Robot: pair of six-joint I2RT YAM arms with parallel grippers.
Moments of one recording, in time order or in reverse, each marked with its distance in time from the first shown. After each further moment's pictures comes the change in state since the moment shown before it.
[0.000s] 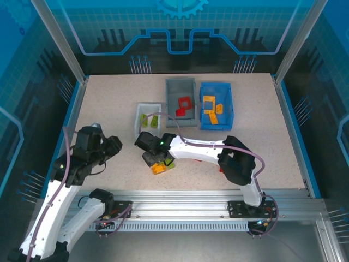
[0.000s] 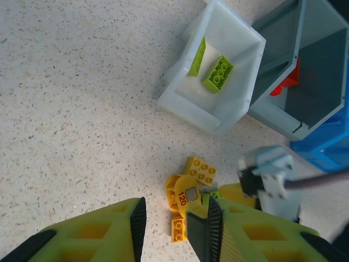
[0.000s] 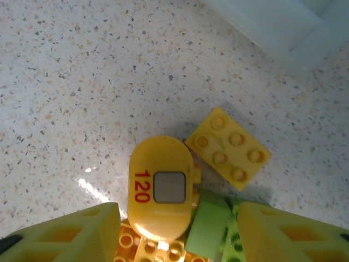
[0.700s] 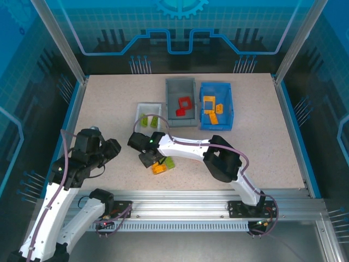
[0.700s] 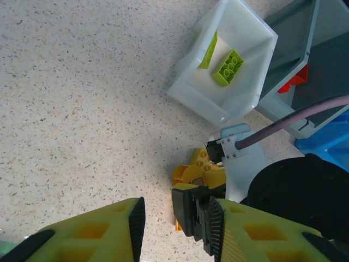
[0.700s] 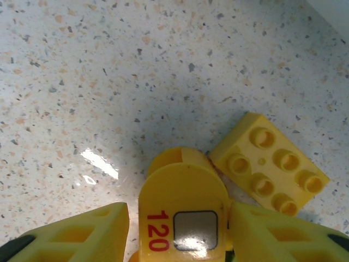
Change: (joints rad) left arm 0.000 -0.007 0.000 -0.039 -0.002 -0.032; right arm 0.004 0.169 0.201 -0.147 -0.037 0.010
